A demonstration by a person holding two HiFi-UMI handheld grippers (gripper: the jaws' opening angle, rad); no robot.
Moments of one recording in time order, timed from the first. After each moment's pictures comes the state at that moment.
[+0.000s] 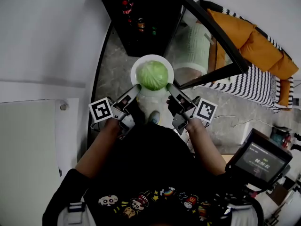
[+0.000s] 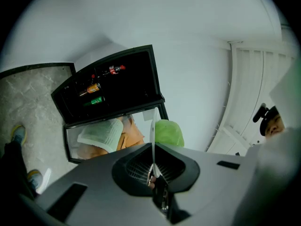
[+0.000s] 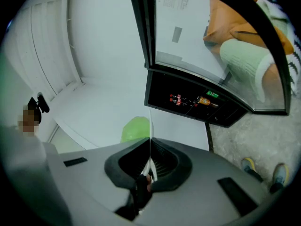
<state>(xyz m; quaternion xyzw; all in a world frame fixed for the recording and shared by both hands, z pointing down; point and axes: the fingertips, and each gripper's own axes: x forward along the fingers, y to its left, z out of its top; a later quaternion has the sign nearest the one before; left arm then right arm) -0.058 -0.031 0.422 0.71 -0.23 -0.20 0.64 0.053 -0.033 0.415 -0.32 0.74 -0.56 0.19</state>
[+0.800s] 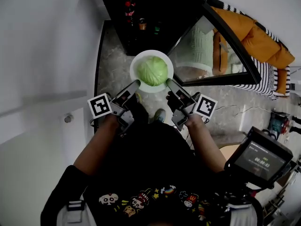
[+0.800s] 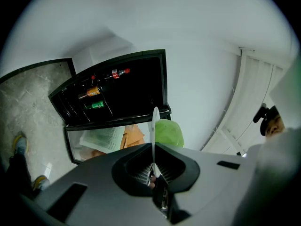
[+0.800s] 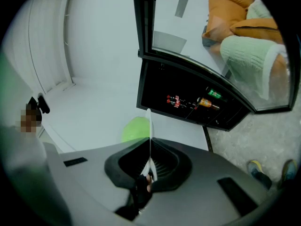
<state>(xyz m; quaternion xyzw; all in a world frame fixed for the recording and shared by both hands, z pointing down) -0.054 -0.034 0.424 0.70 -0.22 -0.18 0.66 0.057 -0.032 0.416 -0.33 0.72 -0.57 0.20</state>
